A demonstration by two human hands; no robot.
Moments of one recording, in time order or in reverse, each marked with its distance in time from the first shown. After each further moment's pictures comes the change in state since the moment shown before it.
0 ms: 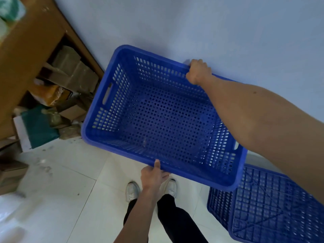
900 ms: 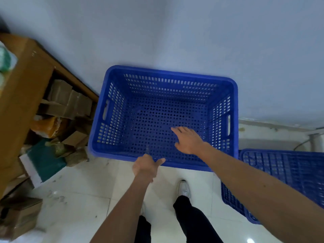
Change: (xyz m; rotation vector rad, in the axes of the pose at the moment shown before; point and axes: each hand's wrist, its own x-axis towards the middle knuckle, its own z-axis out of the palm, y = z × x) left_hand 0.004 0.083 -0.016 1.534 0.018 0.301; right_hand -0.199 0.016 0.118 -0.011 -0.352 -0.223
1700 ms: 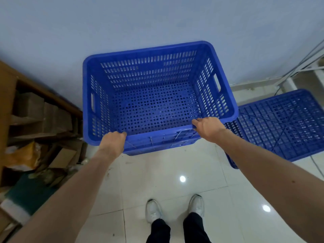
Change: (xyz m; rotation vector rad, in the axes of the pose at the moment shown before) left_hand 0.100 -0.122 -0.056 1.010 0.383 0.650; right_hand -0.082 -0.023 0.110 -0.247 0.259 0.319
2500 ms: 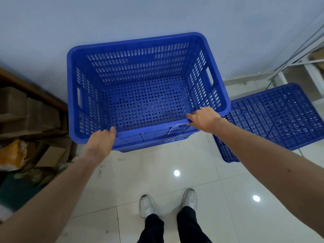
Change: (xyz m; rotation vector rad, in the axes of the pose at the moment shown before) left_hand -0.004 0.003 0.013 0.048 0.131 0.020; right_hand 0.011 0.026 0.002 -0.240 -0.030 -0.113
